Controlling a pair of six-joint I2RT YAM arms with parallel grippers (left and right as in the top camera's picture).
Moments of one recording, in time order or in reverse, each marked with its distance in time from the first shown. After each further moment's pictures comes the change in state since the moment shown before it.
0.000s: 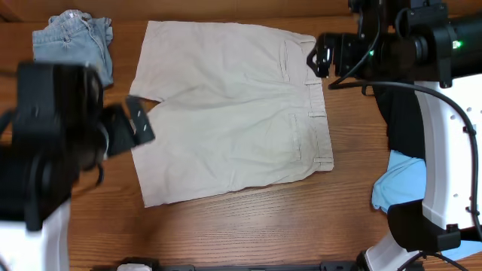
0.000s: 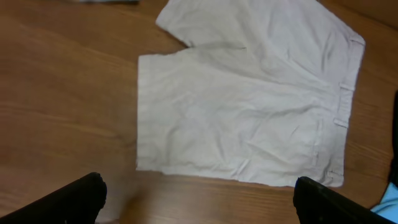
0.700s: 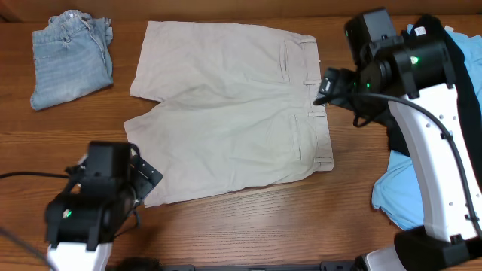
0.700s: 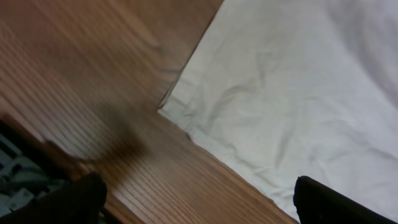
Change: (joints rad) left arm -0.002 -0.373 -0.938 0.323 -0.113 -0.532; right arm 0.083 -0.140 -0.414 -0.005 0.360 0.380
